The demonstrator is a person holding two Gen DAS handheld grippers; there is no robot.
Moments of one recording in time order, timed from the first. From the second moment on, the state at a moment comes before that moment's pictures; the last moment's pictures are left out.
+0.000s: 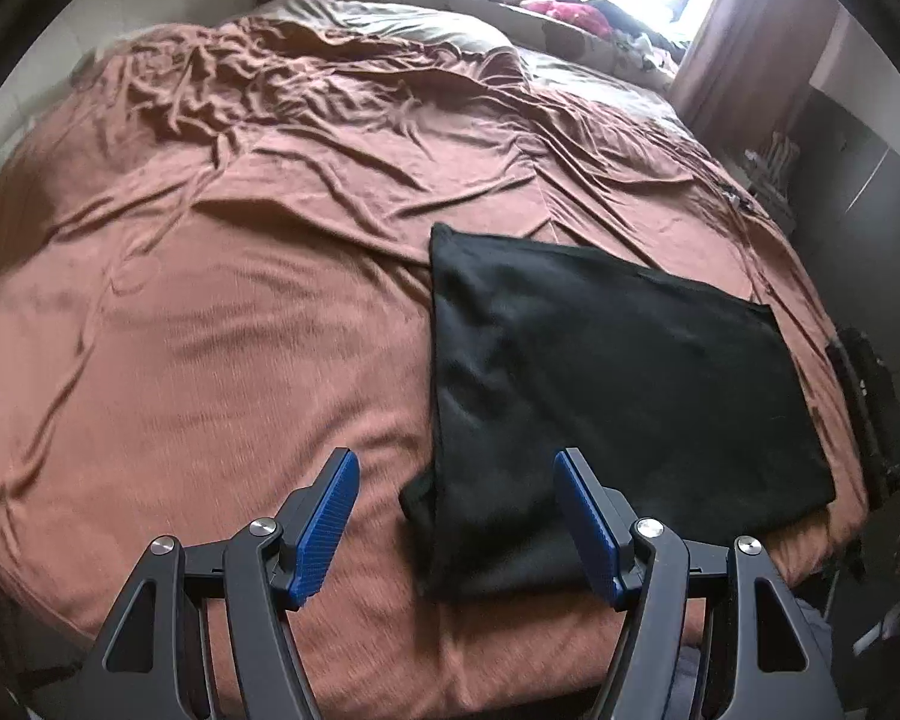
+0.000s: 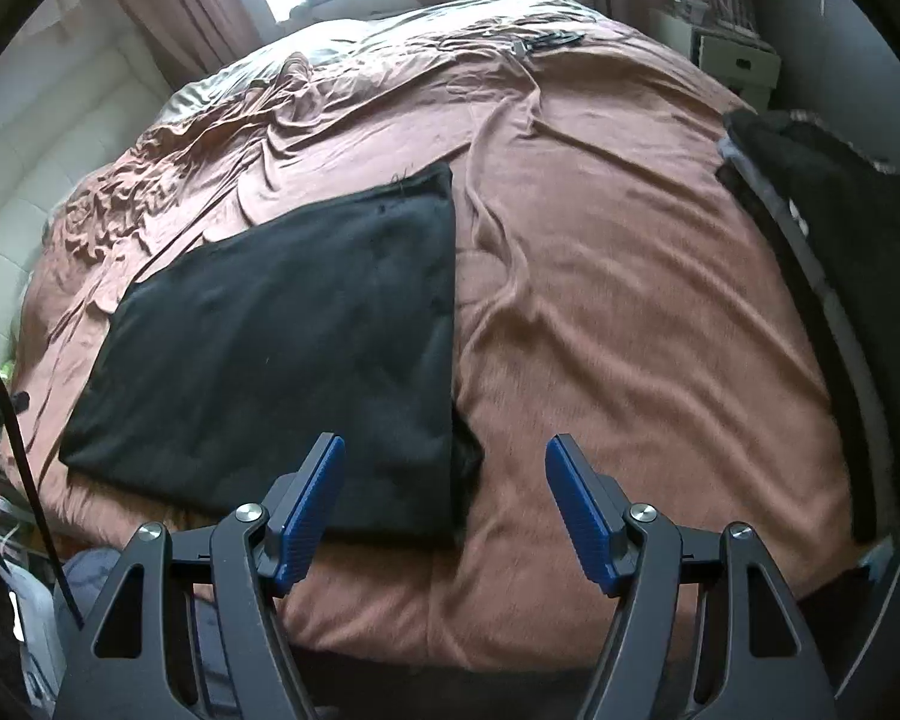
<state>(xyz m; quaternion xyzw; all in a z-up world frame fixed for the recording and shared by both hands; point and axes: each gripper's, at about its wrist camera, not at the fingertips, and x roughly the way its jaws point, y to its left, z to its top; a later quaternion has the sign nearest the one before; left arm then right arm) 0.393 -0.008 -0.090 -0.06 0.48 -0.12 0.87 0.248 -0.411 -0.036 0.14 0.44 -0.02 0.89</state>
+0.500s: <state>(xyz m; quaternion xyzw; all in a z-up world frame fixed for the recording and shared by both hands) 0.345 -0.005 -0.134 -0.13 0.50 -0.14 0.84 0.203 -0.426 -0.074 0.22 0.43 -0.02 0.87</state>
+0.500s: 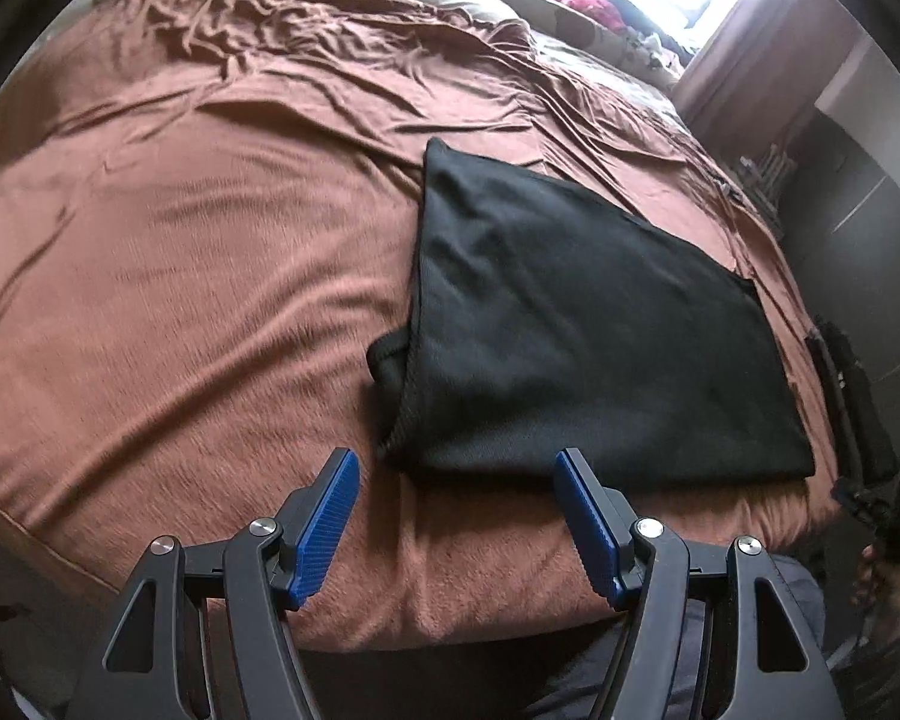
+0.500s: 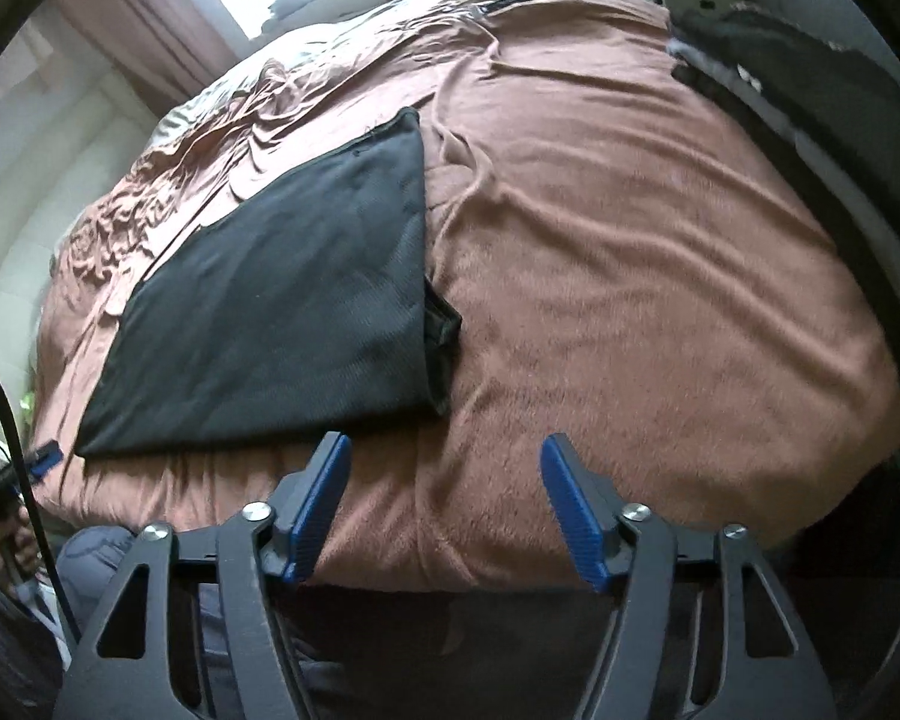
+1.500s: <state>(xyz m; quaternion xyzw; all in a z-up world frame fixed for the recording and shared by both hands) 0.348 0.028 -0.172 -0.30 0.48 -0.15 0.81 0.243 -0.462 -0.145 0.41 0.41 0.05 0.81</state>
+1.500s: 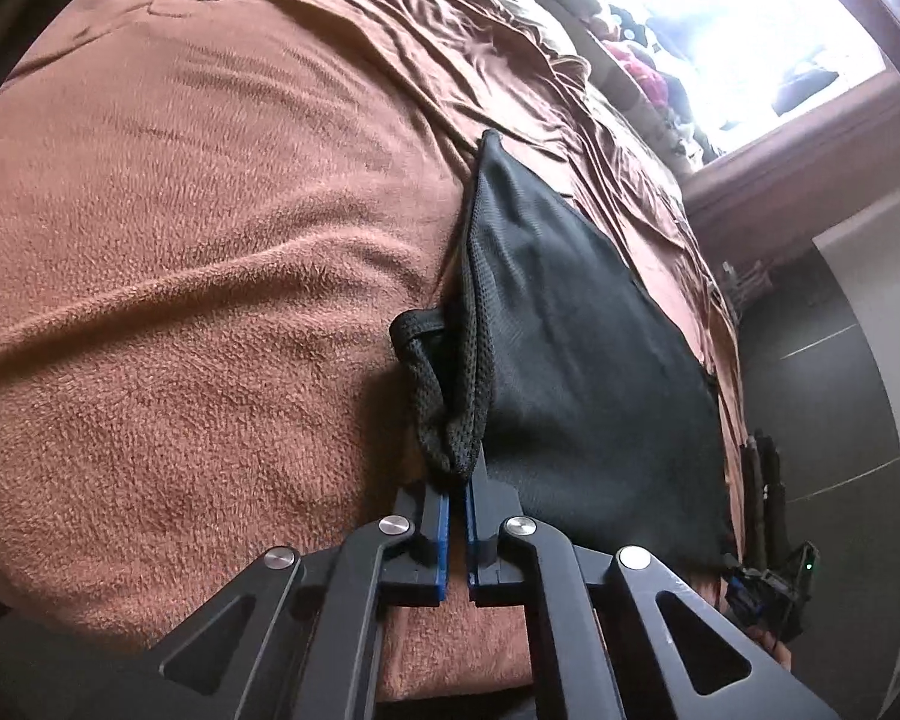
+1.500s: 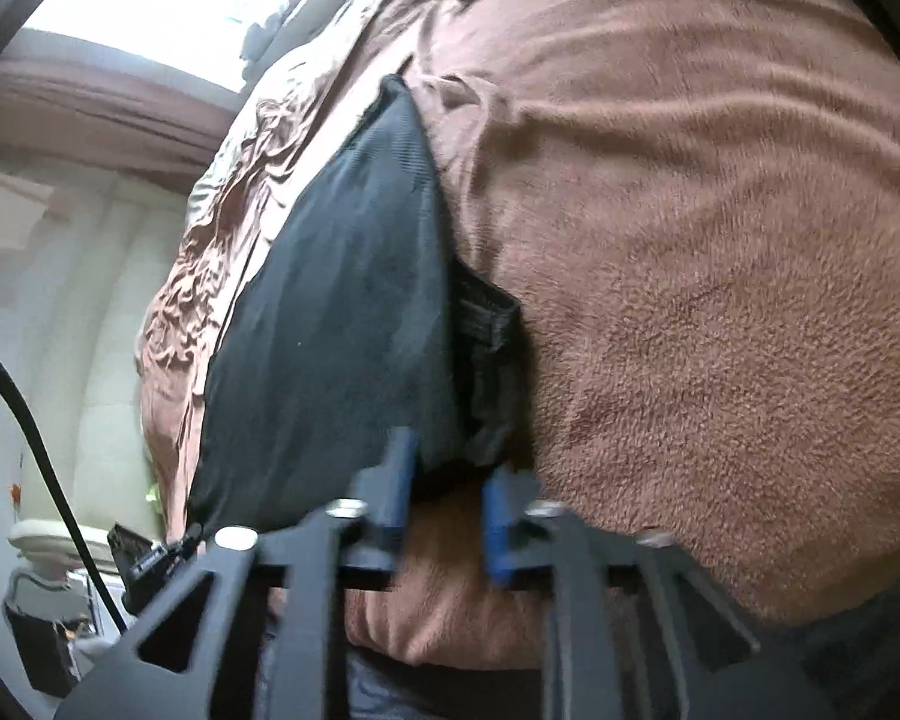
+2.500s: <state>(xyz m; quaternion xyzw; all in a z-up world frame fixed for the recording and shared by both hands) 0.337 0.032 -0.167 -0.30 0.48 -0.15 0.81 0.206 -0.415 -0.042 0.24 0.42 -0.02 0.88</state>
